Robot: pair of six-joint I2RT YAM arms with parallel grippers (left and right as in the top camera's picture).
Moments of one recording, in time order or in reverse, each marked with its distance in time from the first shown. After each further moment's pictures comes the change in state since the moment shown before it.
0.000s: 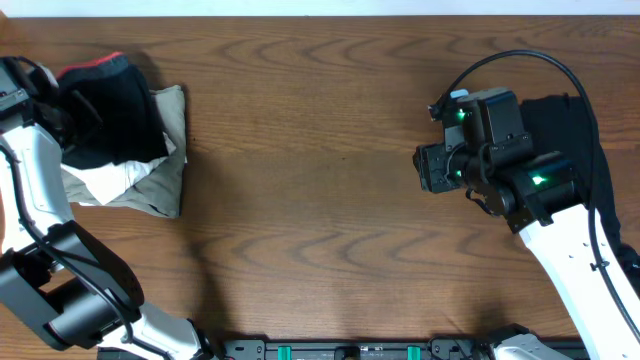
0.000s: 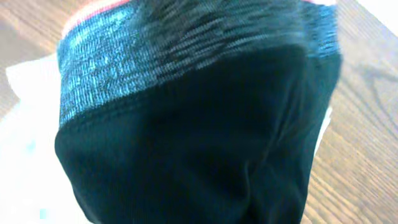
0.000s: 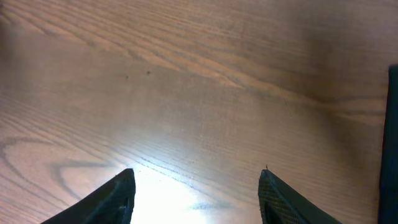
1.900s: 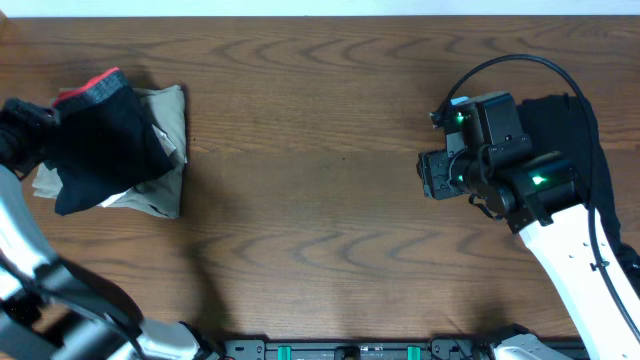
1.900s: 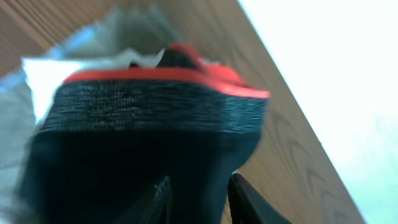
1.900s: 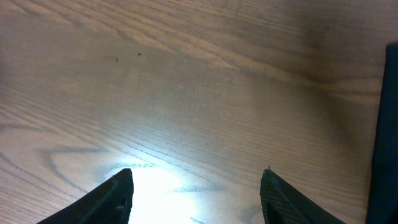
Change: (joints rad) left arm 0.201 -0.067 -0.031 0.066 0.370 -0.188; right arm 0.000 0.000 0.000 -0.058 0.023 0.000
